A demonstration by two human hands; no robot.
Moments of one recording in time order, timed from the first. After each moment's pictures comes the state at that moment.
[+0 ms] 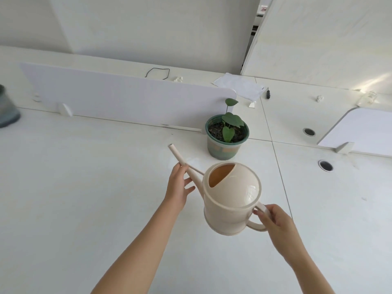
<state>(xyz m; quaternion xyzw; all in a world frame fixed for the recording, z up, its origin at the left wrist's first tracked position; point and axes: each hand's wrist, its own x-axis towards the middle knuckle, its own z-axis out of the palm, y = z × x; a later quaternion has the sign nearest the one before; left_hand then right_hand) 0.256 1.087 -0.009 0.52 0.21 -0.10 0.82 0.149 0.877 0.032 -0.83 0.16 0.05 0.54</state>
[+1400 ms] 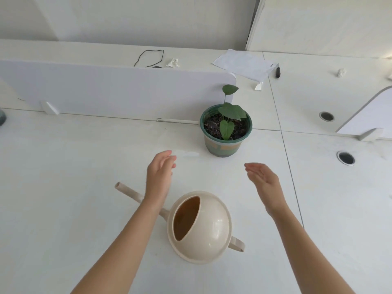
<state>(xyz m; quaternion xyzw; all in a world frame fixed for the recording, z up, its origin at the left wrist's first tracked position) 0.288 1.089 0.021 0.72 0.20 0.03 0.66 0.280 0.861 -0.014 -0.75 0.12 0.01 0.65</state>
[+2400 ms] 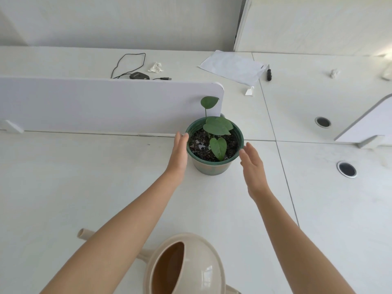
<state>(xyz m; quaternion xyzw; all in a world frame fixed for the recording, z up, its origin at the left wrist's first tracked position) 0.431 1.024 -0.020 0.68 0.12 -0.11 0.72 0.386 0.861 -0.021 -0.71 0.15 -0.01 0.69</state>
